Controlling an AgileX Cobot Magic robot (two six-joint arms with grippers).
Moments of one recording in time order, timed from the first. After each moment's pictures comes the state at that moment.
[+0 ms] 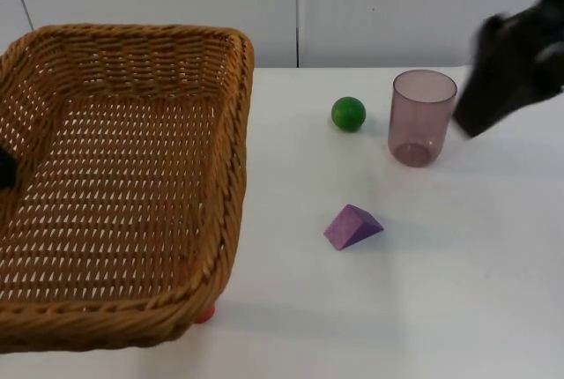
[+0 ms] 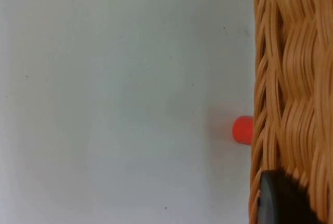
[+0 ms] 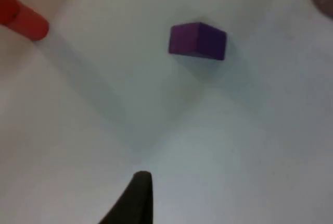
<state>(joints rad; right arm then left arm) 0.47 1.58 -1.21 0.13 0.89 -0.27 0.18 1.39 -0.73 -0.74 0.83 0.52</state>
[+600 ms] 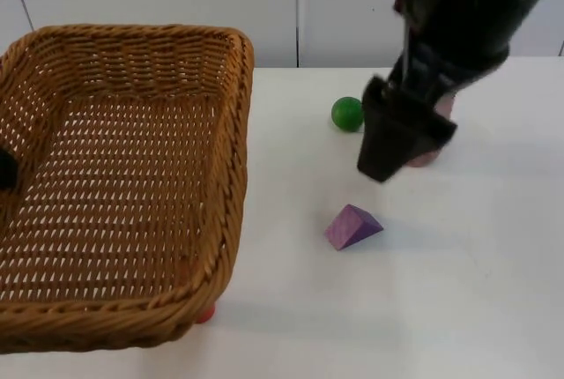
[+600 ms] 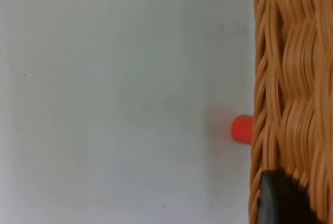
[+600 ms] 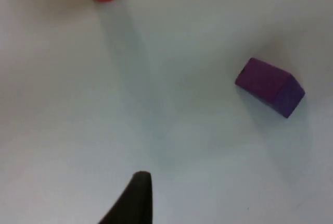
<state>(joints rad) 0.61 1.83 -1.43 0.11 0.98 -0.58 0.18 1.39 -0.73 -0.74 0.83 0.52</state>
